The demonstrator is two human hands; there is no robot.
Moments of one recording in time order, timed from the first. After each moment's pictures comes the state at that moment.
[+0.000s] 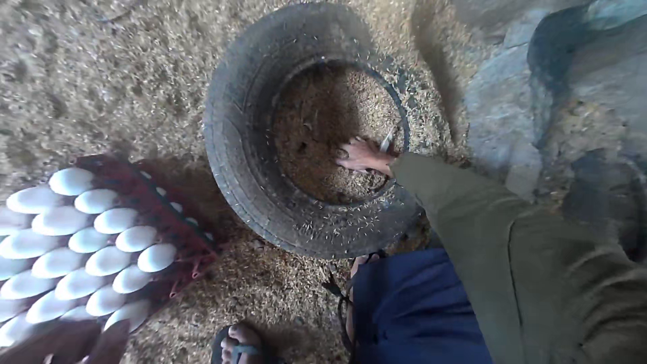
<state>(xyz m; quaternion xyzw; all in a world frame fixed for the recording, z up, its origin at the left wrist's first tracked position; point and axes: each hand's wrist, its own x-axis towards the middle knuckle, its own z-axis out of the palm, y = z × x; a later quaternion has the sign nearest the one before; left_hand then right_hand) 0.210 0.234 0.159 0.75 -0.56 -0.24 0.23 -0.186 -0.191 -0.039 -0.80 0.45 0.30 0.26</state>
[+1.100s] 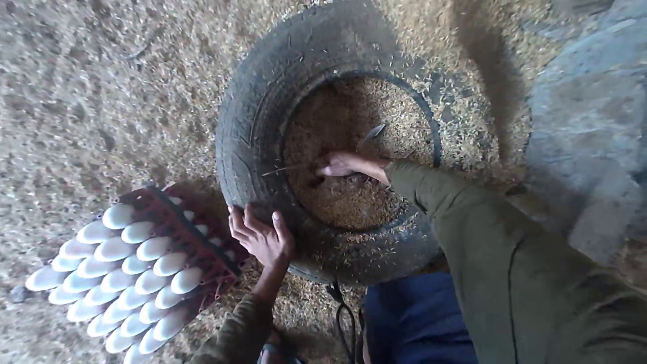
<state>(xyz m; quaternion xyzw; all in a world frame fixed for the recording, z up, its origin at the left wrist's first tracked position) 0.026 0.023 0.014 0.92 -0.33 -0.07 0.20 -0.096 -0.218 -0.046 -0.76 0.32 0.26 0.50</state>
